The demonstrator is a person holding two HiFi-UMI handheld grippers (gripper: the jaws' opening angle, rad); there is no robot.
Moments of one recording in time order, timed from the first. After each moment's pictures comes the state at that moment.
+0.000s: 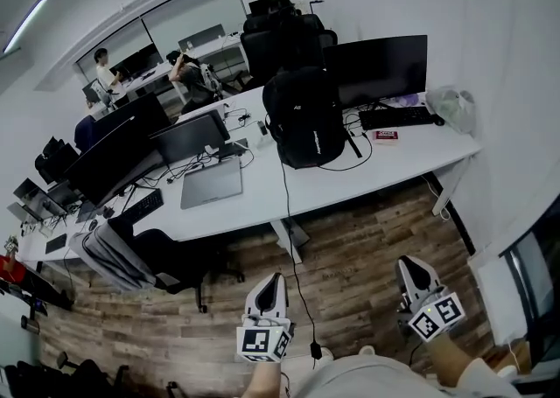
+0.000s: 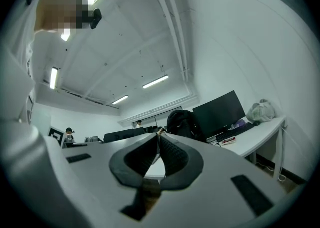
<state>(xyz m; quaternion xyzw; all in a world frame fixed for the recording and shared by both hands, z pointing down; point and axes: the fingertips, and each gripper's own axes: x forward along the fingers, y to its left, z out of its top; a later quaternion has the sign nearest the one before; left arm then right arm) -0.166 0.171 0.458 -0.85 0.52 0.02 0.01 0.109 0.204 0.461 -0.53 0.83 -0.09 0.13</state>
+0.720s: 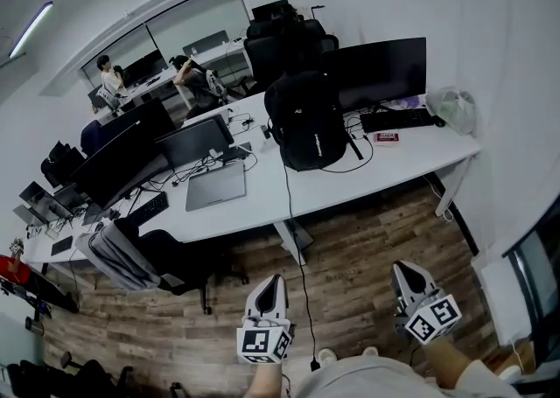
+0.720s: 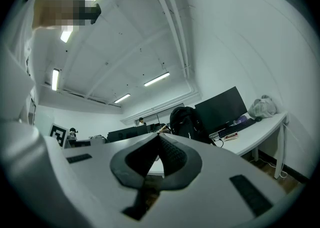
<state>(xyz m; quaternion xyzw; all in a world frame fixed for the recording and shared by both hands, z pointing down) -0.164 0.189 0.452 -0.85 0.52 0.02 0.01 0.100 0.223 0.464 -0.52 0.84 -0.10 0.12</state>
